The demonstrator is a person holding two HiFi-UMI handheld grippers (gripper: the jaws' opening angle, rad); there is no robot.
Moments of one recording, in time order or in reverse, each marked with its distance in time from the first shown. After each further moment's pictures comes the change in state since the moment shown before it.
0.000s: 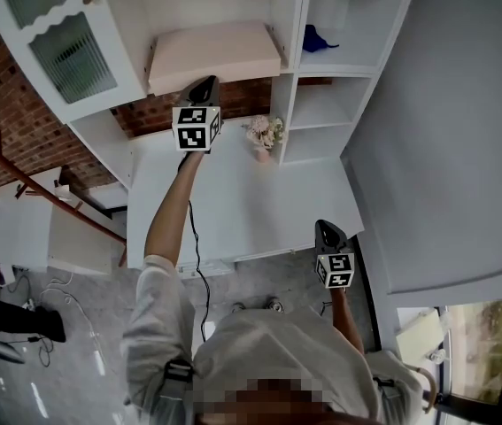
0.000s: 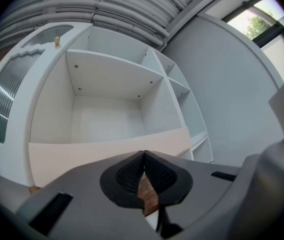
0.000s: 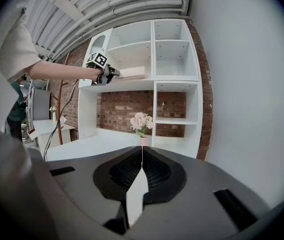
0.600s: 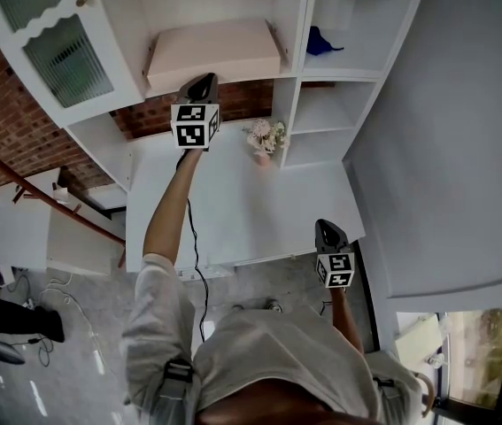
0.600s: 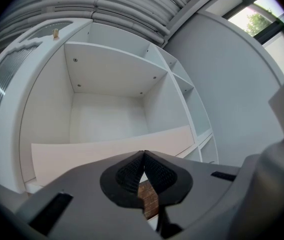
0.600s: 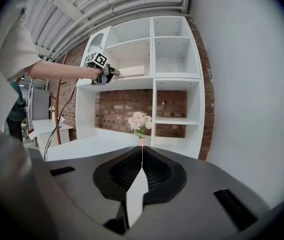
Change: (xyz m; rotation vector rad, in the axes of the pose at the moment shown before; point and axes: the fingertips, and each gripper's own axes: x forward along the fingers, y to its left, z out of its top) left arm 0.025 0.016 -0.006 0.005 0.005 0.012; right arm 0.026 -0.009 0.003 0.002 0.008 0.003
